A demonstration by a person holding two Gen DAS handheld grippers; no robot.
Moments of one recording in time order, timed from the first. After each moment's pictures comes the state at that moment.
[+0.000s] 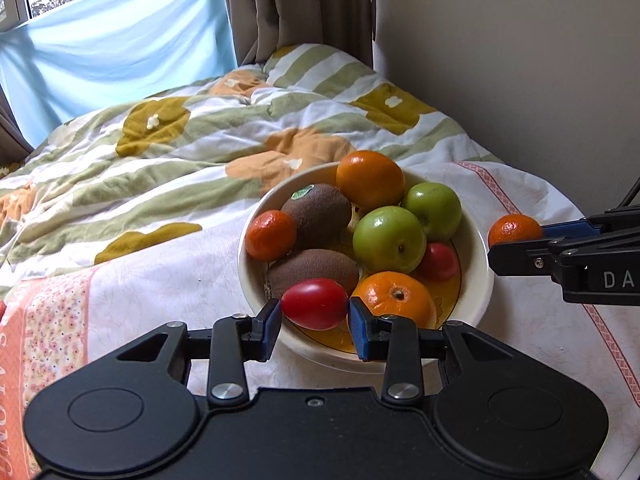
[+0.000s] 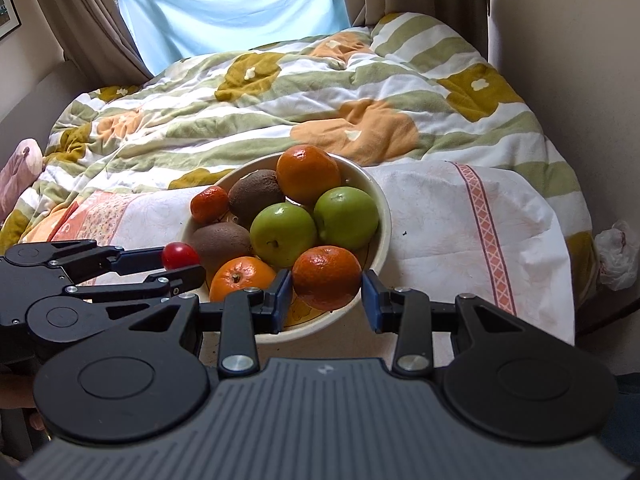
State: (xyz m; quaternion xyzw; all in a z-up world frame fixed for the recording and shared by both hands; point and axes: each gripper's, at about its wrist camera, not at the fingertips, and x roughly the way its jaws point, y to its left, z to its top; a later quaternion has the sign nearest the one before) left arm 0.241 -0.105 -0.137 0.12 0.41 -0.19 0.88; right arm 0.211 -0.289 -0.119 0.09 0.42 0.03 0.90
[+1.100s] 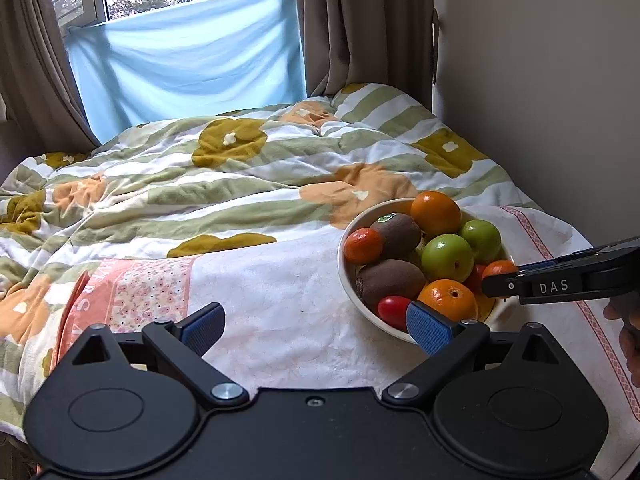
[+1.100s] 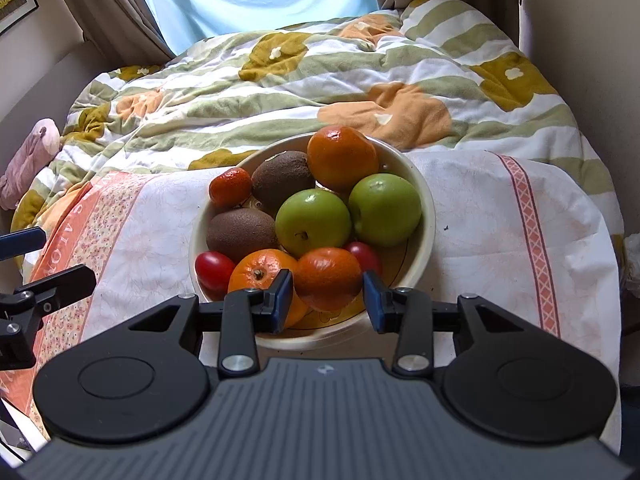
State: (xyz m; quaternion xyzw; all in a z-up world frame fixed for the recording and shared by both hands) left arm 0.196 -0.046 -0.088 0.09 0.36 -0.11 0.92; right arm 0.231 -0.271 -0.137 0.09 0.44 0.07 0.89
